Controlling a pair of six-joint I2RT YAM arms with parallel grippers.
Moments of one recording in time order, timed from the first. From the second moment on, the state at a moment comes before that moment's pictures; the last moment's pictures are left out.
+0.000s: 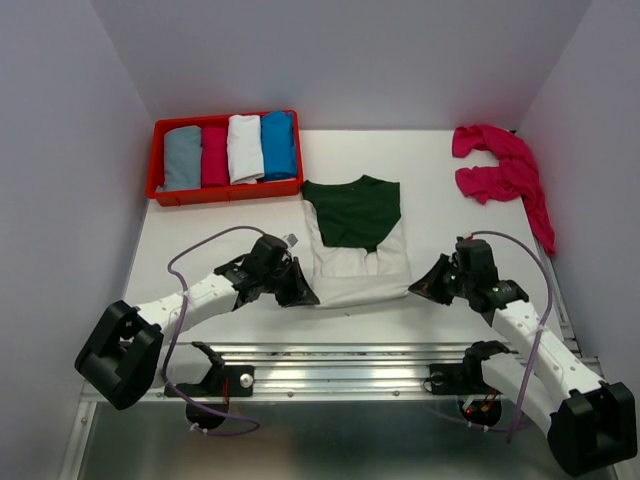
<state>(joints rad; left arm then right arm) -0.65 1.22 0.56 -0.22 0.36 -0.92 0.25 0.84 0.46 -0.46 -0.25 0.86</state>
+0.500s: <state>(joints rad) -0.65 1.22 0.59 -0.21 0.37 -0.93 0.25 0.82 0.46 -0.48 -0.25 0.86</state>
